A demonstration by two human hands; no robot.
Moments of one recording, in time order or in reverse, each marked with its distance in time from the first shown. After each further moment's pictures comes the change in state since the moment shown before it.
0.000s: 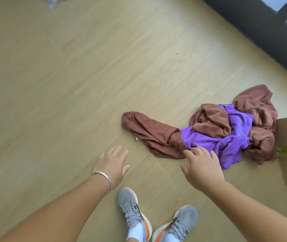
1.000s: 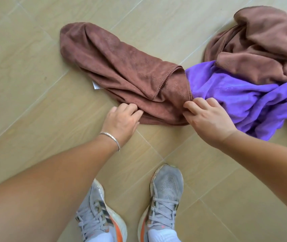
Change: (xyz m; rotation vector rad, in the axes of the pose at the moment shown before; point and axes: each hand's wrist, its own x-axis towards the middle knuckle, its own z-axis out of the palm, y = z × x) left_hand 0.239 0.099 0.246 -0.072 0.393 0.313; right_hand 0.176 0.104 0.257 -0.481 0.262 -0.570
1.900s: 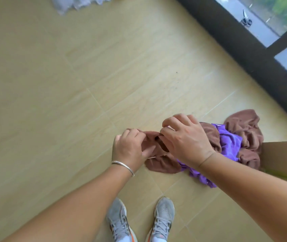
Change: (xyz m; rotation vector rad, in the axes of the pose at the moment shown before) left_hand -0.067 0.023 -0.390 -0.151 0.379 -0.357; right_hand 0.022 0.041 -0.441 0.240 0.573 0.025
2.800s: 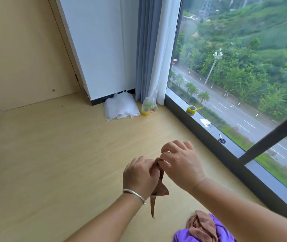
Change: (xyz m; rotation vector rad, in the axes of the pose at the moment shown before) left_hand 0.031 0.055 -0.398 -0.264 0.437 -0.107; right_hand 0.198 -0.091 -0.356 -0.121 0.247 -0.020
